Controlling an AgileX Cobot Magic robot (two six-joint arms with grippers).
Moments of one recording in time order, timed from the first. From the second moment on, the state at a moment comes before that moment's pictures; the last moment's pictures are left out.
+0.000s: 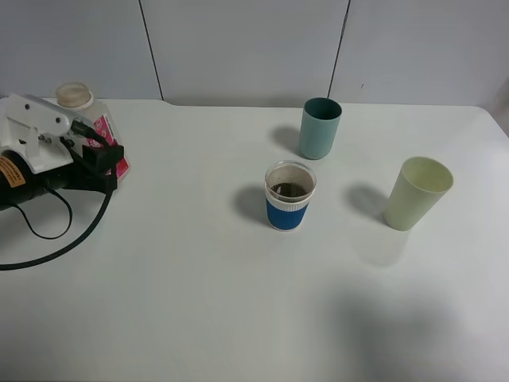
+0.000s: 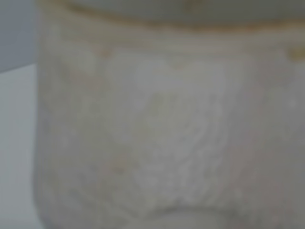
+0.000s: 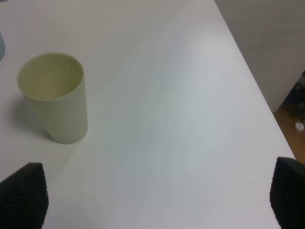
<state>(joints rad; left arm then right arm) -0.02 1.71 -0.34 0.49 -1.02 -0.12 -0.16 0.00 -0.50 -0.05 1.06 -0.05</state>
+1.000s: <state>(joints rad) -0.01 2.01 -0.34 0.51 -1.23 0.02 -0.16 0.00 -0.50 -0.05 1.06 -0.05</state>
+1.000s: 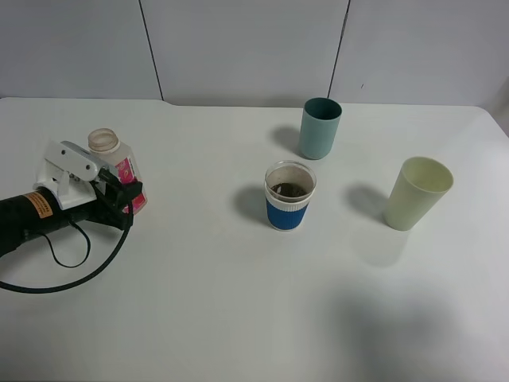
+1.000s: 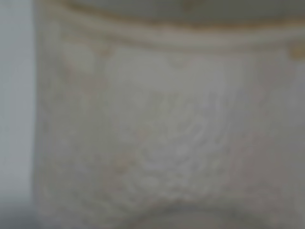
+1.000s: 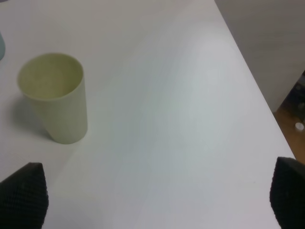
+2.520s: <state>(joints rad) -0.01 1.66 -0.12 0.47 -1.22 -0.01 -0.16 0.00 -0.50 -0.05 1.06 -0.05</state>
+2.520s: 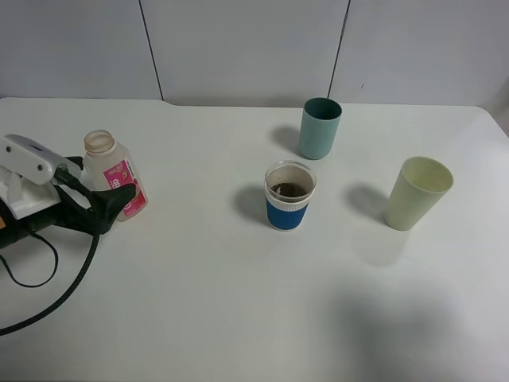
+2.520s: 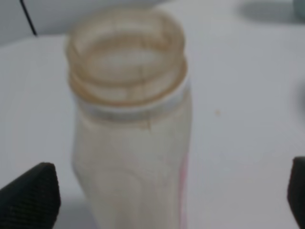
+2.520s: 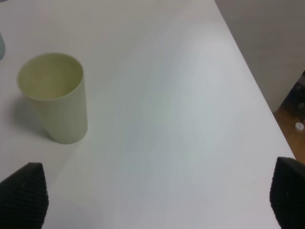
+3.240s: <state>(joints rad) -0.01 0.93 -0.13 0.24 -0.77 -0.19 -0.16 0.00 -0.50 -0.05 1.06 -0.05</state>
